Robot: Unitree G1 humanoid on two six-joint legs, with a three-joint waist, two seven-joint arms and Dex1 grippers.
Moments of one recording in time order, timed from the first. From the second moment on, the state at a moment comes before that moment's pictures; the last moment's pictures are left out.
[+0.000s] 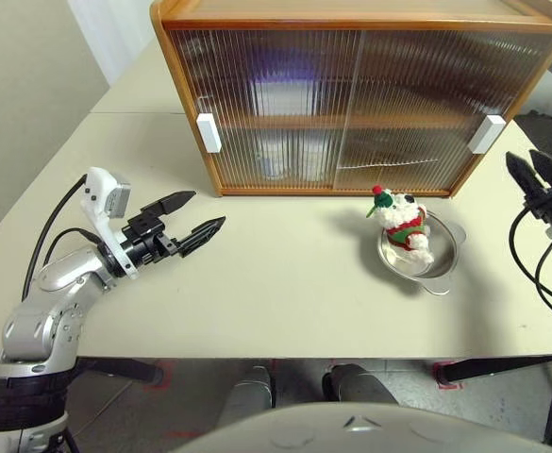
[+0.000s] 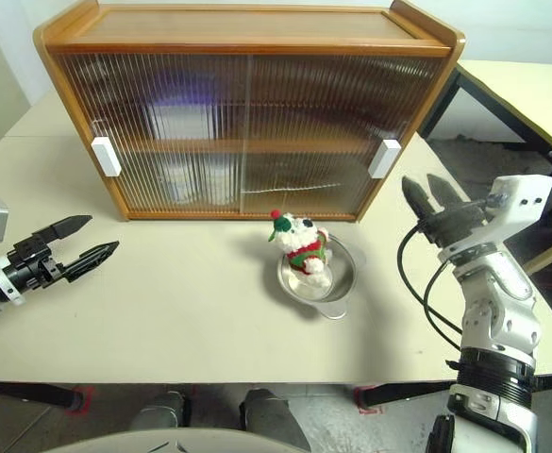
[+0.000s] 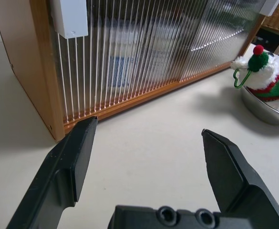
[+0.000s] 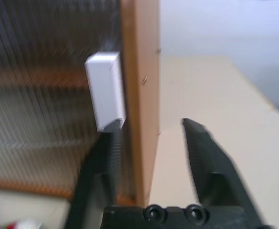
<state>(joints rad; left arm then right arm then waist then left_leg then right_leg) 0.00 0.68 0.29 -0.26 -0.59 0.41 -0.81 -0.29 -0.60 -0.50 0.25 0.52 0.07 0.60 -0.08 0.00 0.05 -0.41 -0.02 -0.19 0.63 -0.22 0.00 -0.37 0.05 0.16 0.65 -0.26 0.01</state>
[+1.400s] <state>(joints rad) -0.02 0.70 0.28 -0.26 -0.59 0.46 -0.84 -0.40 -0.47 -0.37 0.15 0.53 0.22 0.53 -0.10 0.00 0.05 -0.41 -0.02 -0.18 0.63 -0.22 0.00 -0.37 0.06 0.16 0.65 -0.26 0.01</state>
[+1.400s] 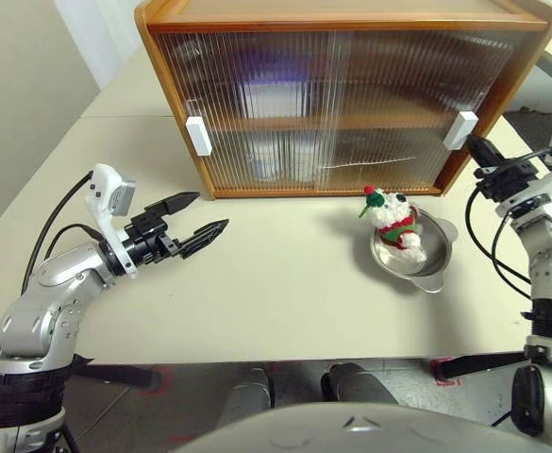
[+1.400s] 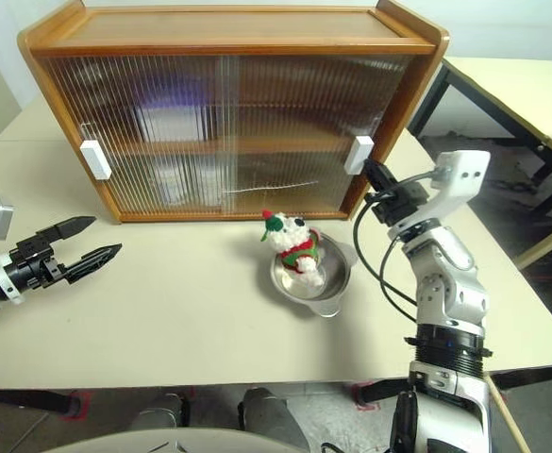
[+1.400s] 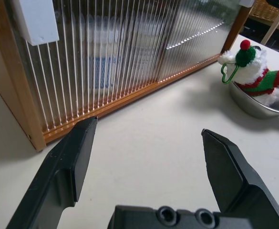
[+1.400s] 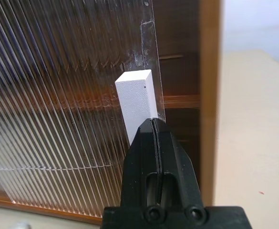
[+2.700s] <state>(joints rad) 0.14 0.73 0.34 -0.27 -0.58 0.40 -0.87 -0.59 -0.26 -0.15 0.17 0.53 0.32 0.63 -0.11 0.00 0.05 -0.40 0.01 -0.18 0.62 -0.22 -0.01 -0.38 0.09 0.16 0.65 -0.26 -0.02</state>
